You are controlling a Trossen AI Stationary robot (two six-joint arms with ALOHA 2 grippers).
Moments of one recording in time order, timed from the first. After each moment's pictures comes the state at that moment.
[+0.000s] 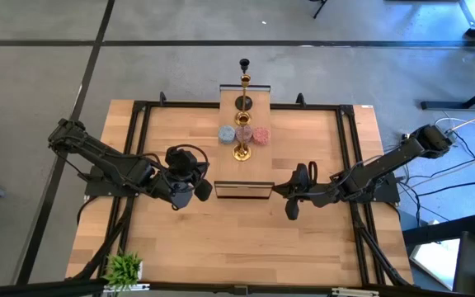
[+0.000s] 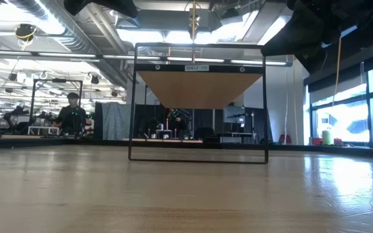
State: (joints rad) left arm -0.42 1.31 1.17 -0.76 -0.92 -0.99; right arm 0.46 1.21 0.62 0.04 0.59 0.65
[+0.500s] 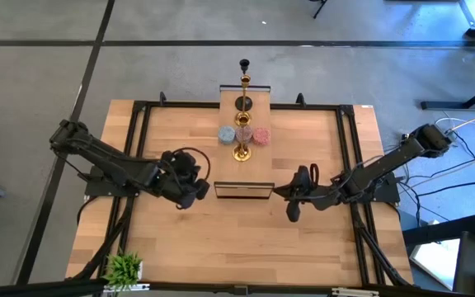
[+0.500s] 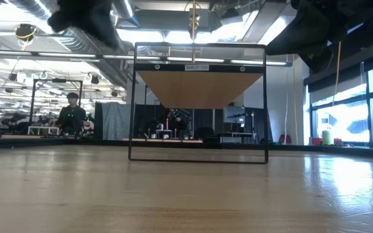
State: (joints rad) left arm -0.38 1.34 1.12 -0.96 -0.81 -1.18; right arm 0.51 1.21 0.62 0.02 0.61 0.70
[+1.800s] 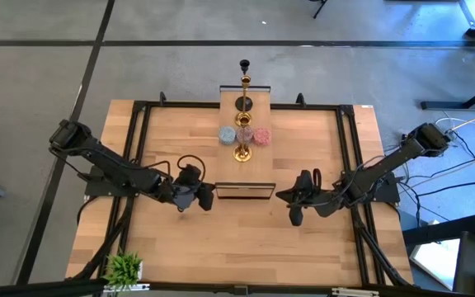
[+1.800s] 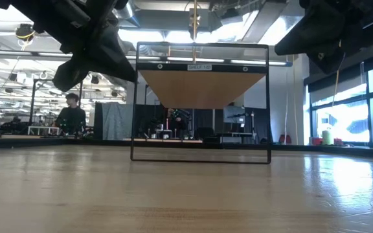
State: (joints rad) left arm -0.39 1.33 0.68 -0.05 -0.64 -1.19; right arm 0.57 1.21 0.62 -0.02 0.65 0.78
